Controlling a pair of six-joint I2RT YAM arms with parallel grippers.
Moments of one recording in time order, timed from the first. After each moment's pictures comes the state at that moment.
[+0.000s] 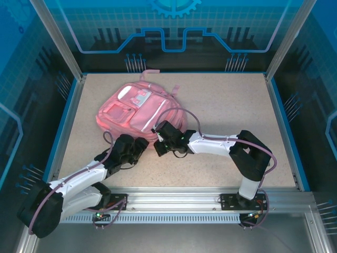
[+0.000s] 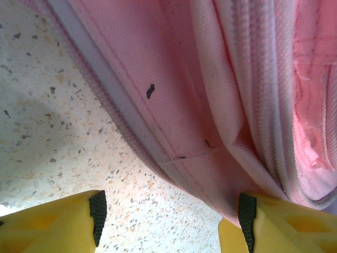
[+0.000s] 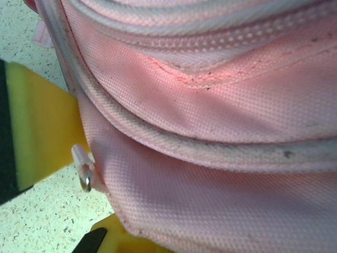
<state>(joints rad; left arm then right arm) -0.52 1.00 0.34 -0.08 0.02 -1.43 0.96 1.77 1.11 -0.24 -0.05 0.41</state>
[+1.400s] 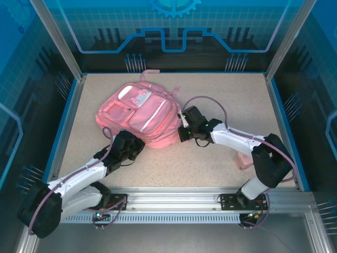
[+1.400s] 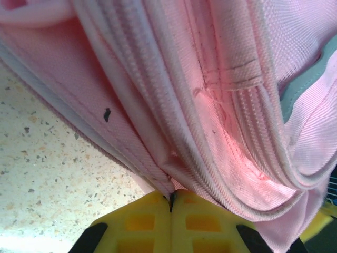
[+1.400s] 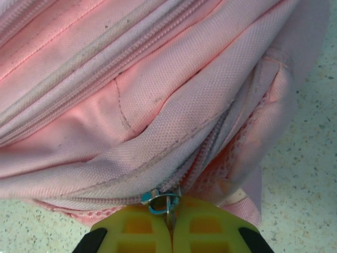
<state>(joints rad) -0.50 1.02 0.42 -0.13 -0.02 -1.31 0.67 1.57 1.00 -0.38 -0.04 0.31</state>
